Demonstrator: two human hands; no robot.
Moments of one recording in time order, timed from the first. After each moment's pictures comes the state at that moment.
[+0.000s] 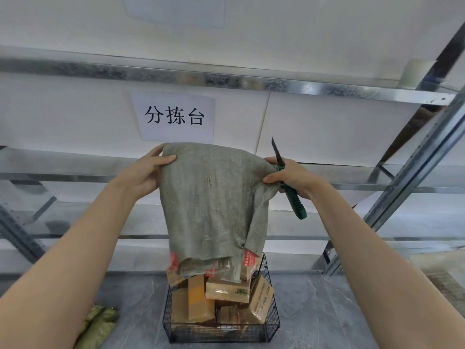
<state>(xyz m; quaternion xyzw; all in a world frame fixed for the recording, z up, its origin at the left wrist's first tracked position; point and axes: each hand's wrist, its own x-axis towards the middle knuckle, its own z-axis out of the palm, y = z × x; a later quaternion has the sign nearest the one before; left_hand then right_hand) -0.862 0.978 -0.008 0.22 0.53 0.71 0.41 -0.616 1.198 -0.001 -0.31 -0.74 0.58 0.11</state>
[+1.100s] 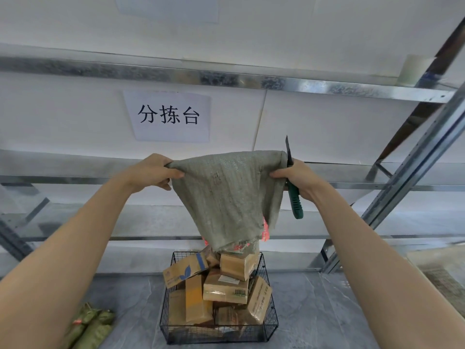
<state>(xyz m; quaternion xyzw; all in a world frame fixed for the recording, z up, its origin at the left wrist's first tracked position) -0.861 0.997 0.003 0.40 0.79 0.38 0.28 -0.614 1.219 -0.009 -0.36 -0.69 0.59 0.20</state>
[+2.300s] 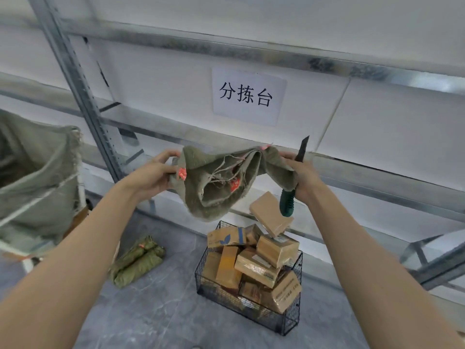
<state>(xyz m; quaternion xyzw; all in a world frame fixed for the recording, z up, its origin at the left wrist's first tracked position) -0.796 0.852 -0.043 0.16 0.64 0.68 0.31 -0.663 1.150 -0.054 -0.26 -0.55 0.78 0.15</state>
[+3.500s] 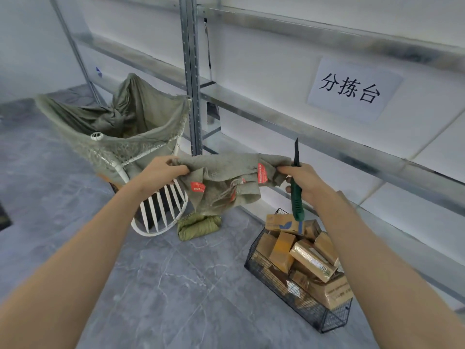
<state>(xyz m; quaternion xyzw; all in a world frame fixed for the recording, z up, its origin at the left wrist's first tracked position) -0.733 0.584 -0.068 0.05 0.86 0.50 0.11 -0.693 0.907 -0.081 -0.20 -0.72 0.67 -0.01</state>
